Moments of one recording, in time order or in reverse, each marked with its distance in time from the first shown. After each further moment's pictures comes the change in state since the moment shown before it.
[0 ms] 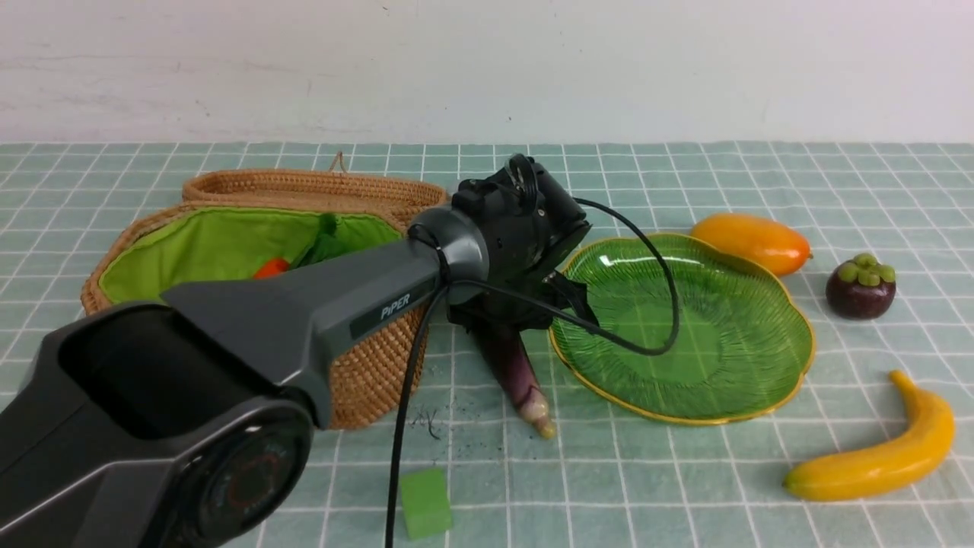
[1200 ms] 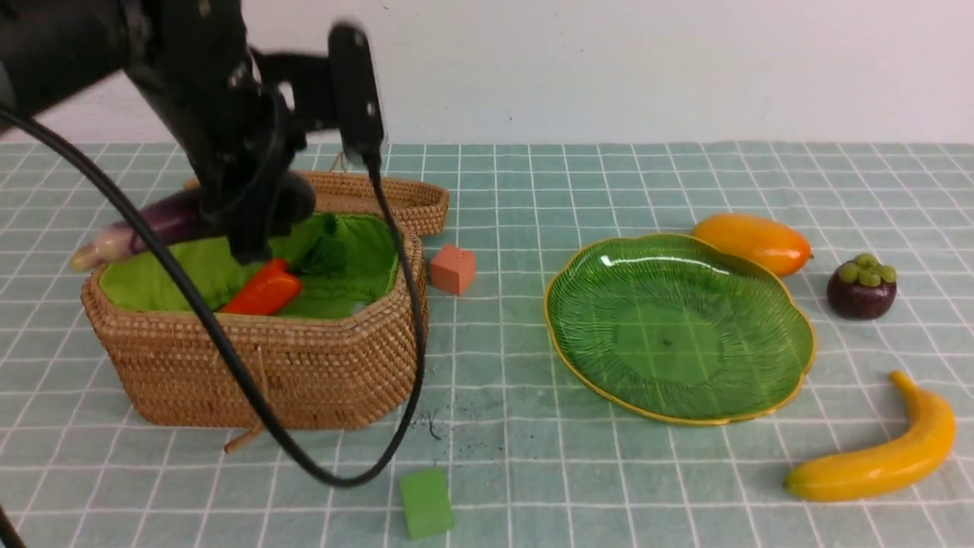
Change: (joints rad) right arm 0.000 0.037 0.000 -0.029 -0.183 -0.103; left arm 0.277 -0.662 0.480 -0.139 0.006 1.761
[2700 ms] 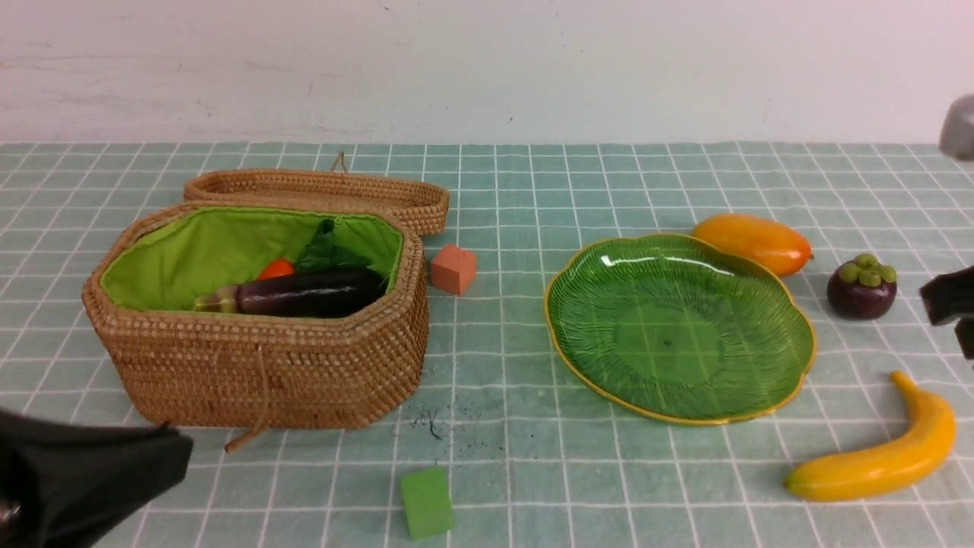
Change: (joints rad) right arm -0.081 0.804 0.083 -0.553 0.014 0.560; left arm -0.355 -1.183 0.945 -0.195 -0.352 -1.046
